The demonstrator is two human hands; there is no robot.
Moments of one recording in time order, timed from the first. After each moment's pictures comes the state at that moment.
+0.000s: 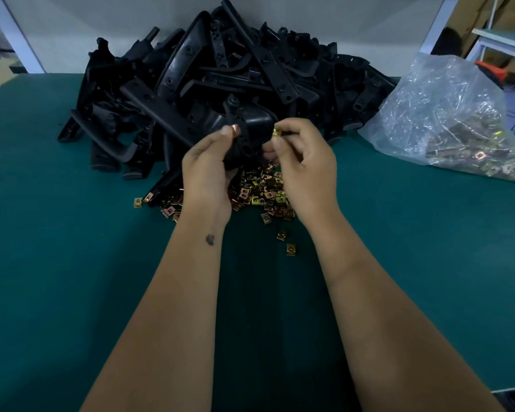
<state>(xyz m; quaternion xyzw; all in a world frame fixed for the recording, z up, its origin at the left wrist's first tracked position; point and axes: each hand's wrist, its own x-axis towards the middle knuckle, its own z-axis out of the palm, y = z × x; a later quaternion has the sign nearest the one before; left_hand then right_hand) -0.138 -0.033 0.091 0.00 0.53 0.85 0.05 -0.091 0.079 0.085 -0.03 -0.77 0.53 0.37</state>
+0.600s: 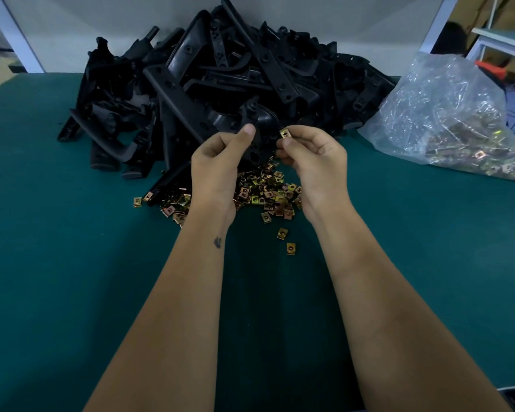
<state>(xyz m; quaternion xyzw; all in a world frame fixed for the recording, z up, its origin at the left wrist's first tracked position) -0.132 -0.029 0.090 0.08 0.57 0.82 0.04 -0.096 0.093 0.087 -0.11 -0.61 0.73 0.30</state>
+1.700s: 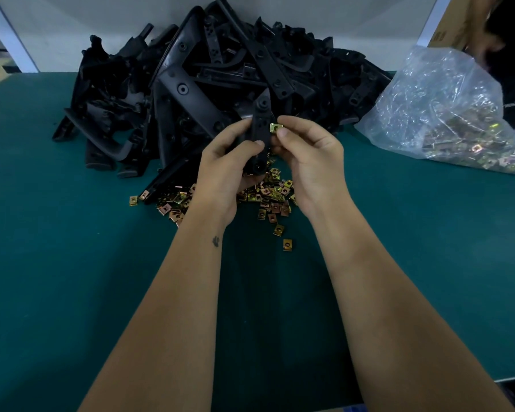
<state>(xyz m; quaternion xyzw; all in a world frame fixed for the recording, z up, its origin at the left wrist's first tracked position) -0.131 -0.027 0.087 0.13 0.56 0.81 0.11 -0.095 0.092 0.089 -0.06 -0.55 0.78 0.28</state>
